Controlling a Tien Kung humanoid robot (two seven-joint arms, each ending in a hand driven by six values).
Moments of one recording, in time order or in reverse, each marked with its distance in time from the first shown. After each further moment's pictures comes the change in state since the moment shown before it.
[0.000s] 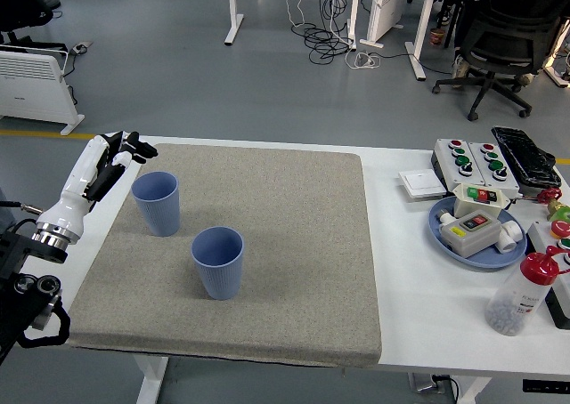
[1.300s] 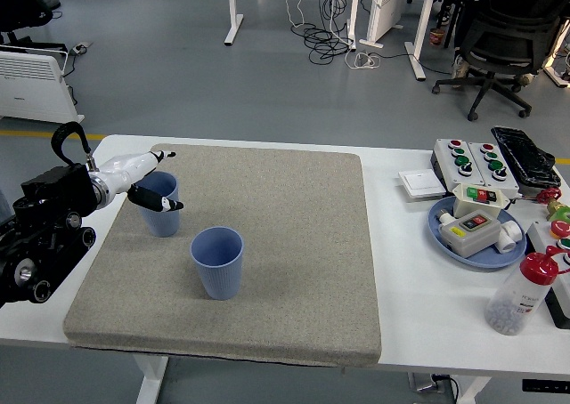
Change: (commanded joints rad) left arm -0.339 -0.038 0.155 0.324 0.620 -0.397 0.389; right arm -0.019 0.004 0.007 0.003 -0.007 -0.003 -0.006
